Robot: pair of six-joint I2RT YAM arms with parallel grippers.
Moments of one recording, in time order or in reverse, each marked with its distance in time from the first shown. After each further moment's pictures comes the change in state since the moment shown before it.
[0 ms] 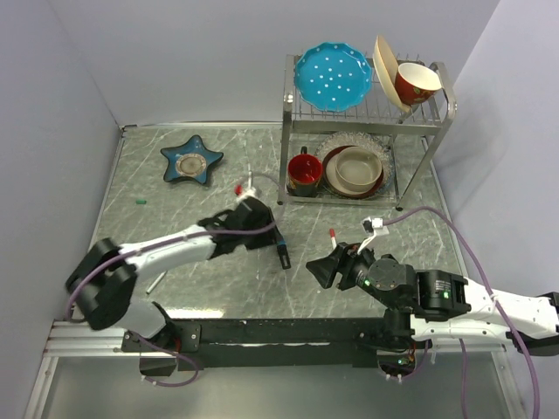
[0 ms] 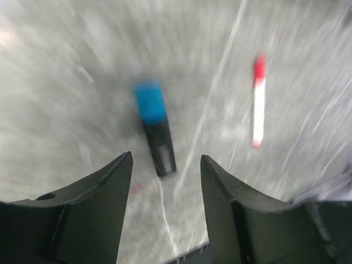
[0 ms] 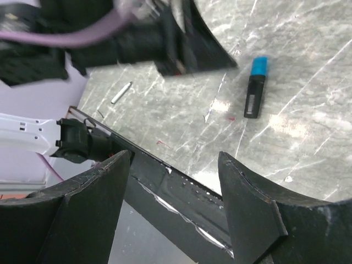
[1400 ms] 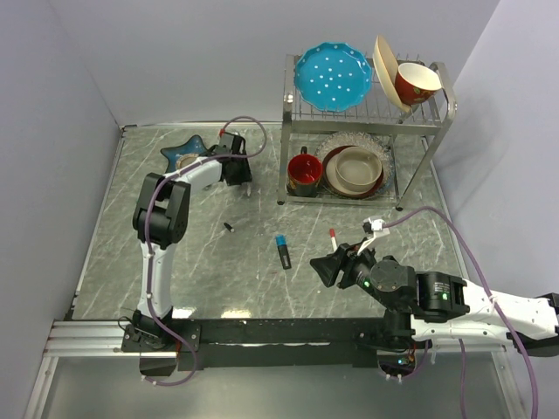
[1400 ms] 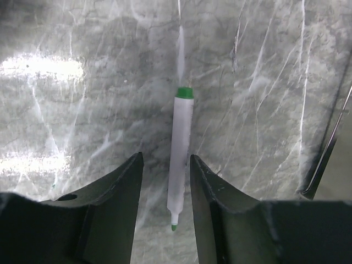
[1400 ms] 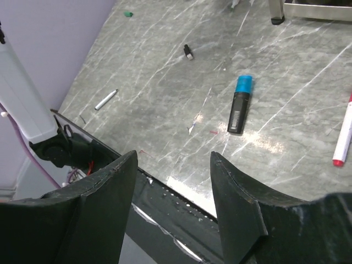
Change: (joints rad) left arm 0.493 0.712 0.751 -0.100 0.073 0.443; right arm 0.000 -0.027 -0.038 0.052 0.047 -0.129
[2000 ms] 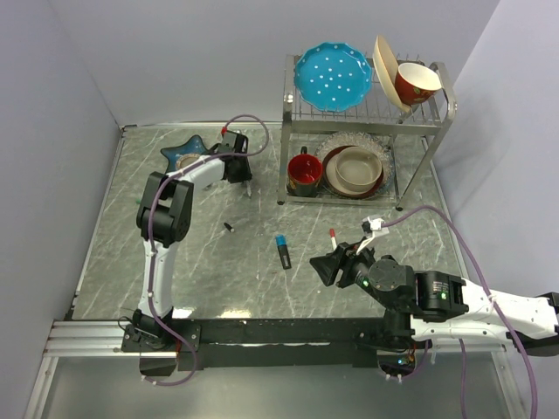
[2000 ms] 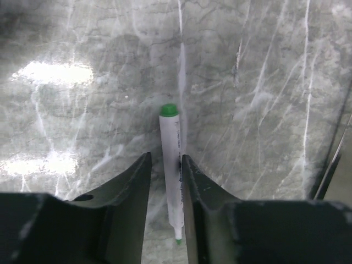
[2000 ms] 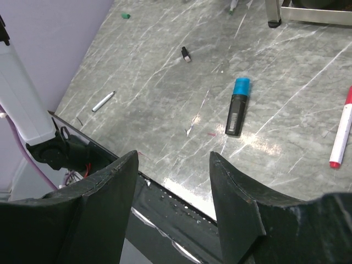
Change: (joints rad) left arm -0.008 0.040 0.054 -0.016 -0.036 0.002; right arm 0.000 0.015 0.009 0.002 0.012 -0.009
